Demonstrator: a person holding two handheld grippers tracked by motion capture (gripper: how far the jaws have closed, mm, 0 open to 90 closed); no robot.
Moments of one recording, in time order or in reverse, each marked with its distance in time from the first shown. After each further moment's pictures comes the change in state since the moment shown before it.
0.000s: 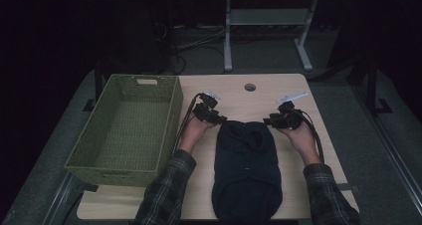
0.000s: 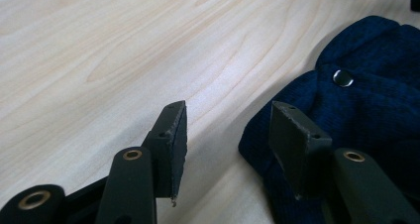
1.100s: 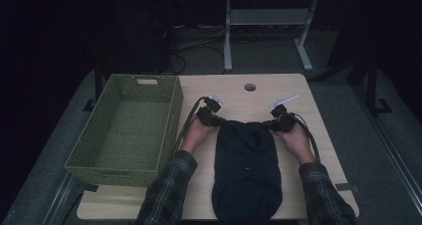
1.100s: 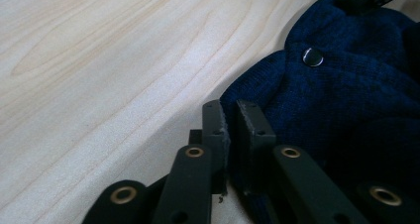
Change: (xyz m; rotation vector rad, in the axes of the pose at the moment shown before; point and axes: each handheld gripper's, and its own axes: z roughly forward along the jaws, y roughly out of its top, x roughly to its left) left arm -0.006 -0.004 0.010 0.041 -0.100 0.025; right arm 0.008 -0.004 0.022 0.098 0.022 -0.024
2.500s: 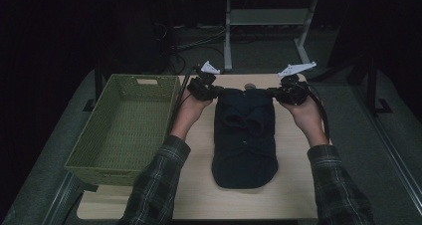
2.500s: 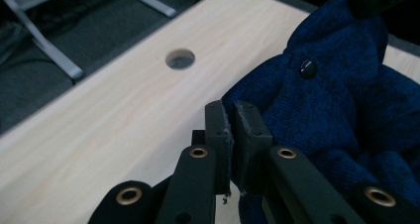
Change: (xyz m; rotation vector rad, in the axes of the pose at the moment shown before) left arm -0.030 0.065 -0.115 -0.220 0.175 0.130; right arm 0.023 0.076 -0.108 -0.244 -0.103 -0.157
